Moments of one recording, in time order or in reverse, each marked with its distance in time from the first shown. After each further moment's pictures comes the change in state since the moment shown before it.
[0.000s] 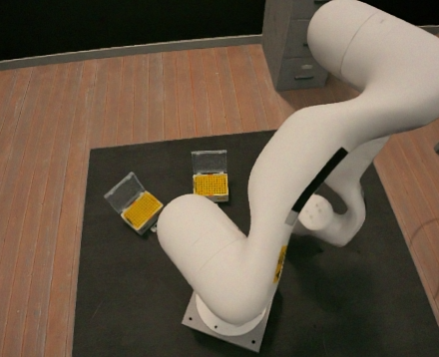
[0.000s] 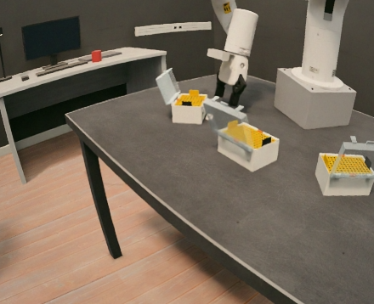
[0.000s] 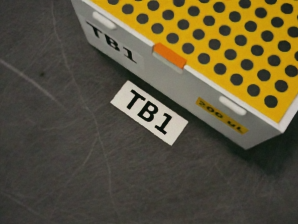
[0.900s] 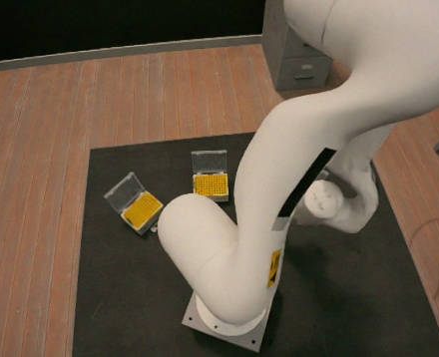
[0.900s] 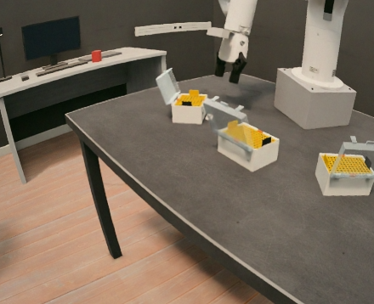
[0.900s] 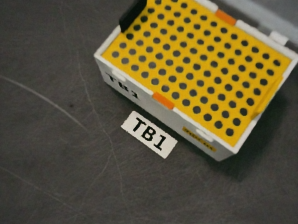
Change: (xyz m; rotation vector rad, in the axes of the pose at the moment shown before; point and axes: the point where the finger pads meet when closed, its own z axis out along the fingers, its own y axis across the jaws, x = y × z) arm 0.019 0.000 -0.074 -0.003 0.000 0.000
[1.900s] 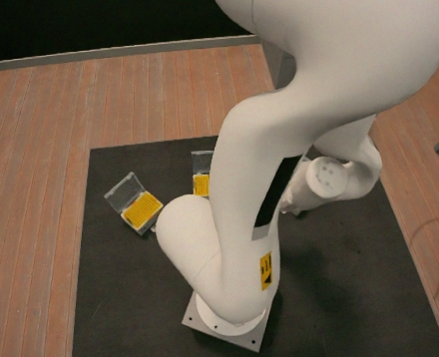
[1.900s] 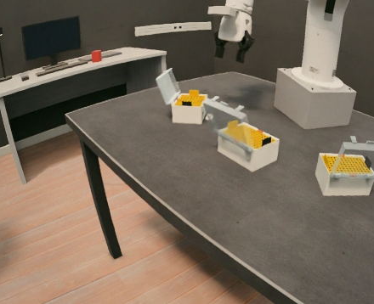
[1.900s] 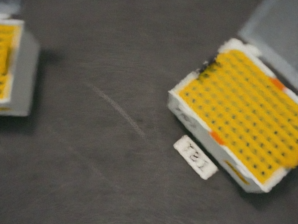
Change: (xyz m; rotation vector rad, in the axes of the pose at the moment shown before) arm 0.027 -0.035 -0.068 0.063 0.002 -0.235
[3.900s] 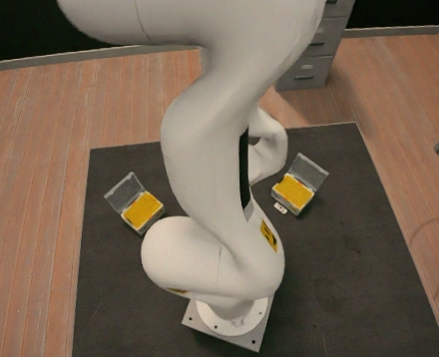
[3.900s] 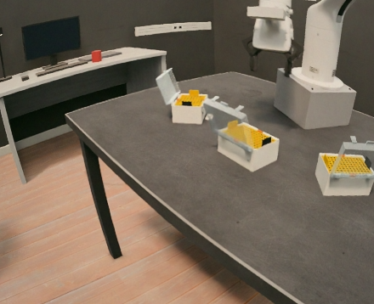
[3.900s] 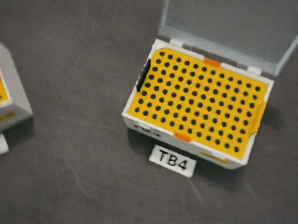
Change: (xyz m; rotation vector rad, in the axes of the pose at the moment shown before) arm 0.041 -0.194 0.010 0.106 0.000 -0.300
